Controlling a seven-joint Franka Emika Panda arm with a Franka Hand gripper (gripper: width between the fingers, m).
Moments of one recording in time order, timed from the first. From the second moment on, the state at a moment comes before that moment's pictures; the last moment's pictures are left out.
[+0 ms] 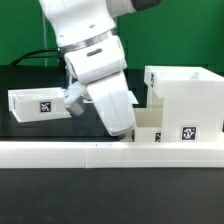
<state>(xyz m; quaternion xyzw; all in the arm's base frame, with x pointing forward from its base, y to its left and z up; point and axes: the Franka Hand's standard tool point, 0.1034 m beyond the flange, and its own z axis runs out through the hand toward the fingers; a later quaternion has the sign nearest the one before) 0.590 0.017 0.012 -0.68 -0.72 -0.13 0.12</state>
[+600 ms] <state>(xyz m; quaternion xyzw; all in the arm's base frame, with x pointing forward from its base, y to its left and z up) 0.595 -0.017 0.012 -0.67 -0.72 -0.12 0.10</state>
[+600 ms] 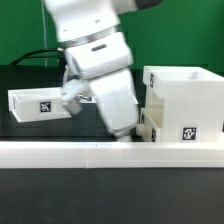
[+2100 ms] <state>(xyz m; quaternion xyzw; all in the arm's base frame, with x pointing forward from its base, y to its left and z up) 0.517 -0.103 0.047 -0.85 -0.52 -0.09 0.07</state>
